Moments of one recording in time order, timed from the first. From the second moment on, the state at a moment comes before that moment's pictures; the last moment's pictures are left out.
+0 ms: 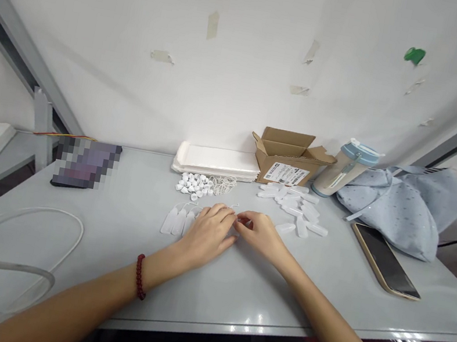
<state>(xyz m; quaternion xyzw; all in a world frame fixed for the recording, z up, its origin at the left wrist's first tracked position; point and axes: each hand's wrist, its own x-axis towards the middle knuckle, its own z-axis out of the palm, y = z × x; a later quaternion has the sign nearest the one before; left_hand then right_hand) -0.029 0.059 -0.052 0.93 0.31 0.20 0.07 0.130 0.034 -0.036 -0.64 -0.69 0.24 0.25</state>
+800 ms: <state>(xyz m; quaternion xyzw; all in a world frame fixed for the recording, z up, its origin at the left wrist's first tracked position) -0.033 0.059 -0.051 0.92 0.33 0.21 0.07 0.162 0.037 -0.015 -0.71 -0.65 0.13 0.24</state>
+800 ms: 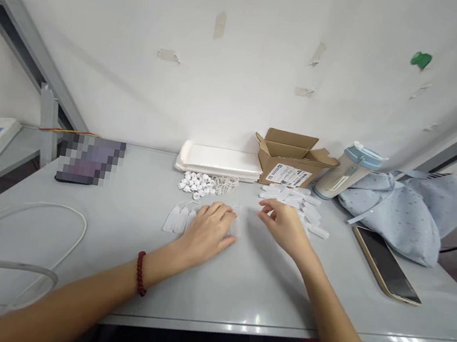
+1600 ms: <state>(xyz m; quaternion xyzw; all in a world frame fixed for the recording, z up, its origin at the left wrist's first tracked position) -0.048 0.085 -0.031 0.90 0.38 0.22 0.04 0.183 0.032 0.000 -0.78 -0.61 0.08 -0.02</state>
